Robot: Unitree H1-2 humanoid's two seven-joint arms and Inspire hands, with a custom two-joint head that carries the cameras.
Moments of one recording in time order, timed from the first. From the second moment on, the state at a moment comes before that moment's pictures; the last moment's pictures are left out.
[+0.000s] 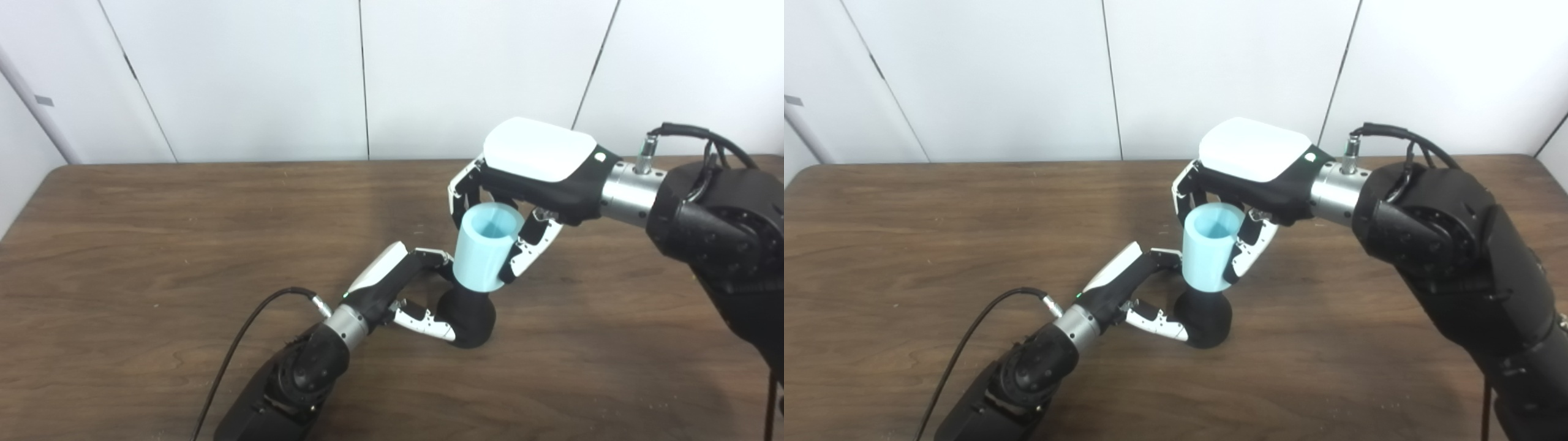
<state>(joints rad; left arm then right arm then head) -0.30 0.16 -0.46 -0.02 0.38 0.15 -0.24 -0.68 -0.56 0.31 -0.50 -0.54 0.10 0.83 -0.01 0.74</state>
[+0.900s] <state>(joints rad) -0.30 0.16 -0.46 -0.02 0.38 0.15 -0.24 -0.64 -0.53 0.31 -0.47 -0.57 0.03 0.79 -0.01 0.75</state>
